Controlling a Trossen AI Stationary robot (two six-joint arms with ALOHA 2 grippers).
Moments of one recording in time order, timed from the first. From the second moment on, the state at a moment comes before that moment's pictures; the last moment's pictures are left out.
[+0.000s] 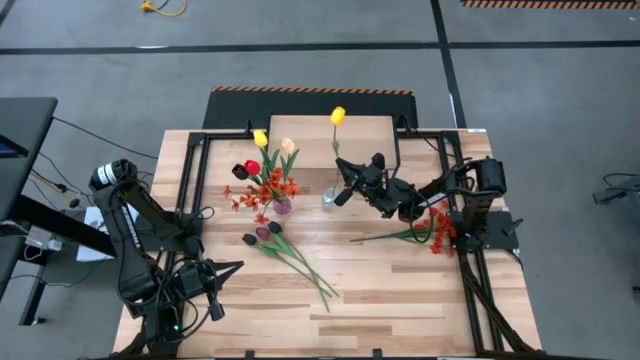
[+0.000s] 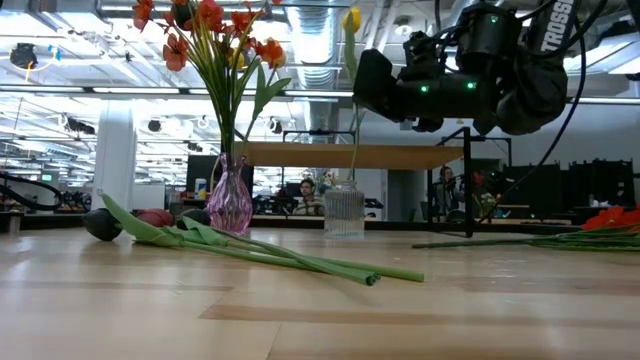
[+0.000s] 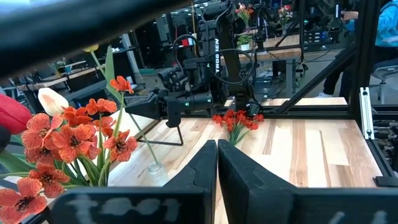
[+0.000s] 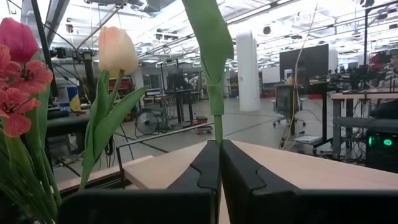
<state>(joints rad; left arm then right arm) -1.12 1.38 1.12 -0.90 -1.50 -1.03 -0.08 1.84 0.59 1.52 0.58 -0.11</state>
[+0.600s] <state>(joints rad) -1.12 1.38 1.12 -0.90 -1.50 -1.03 -0.11 1.83 0.59 1.45 0.58 -0.08</state>
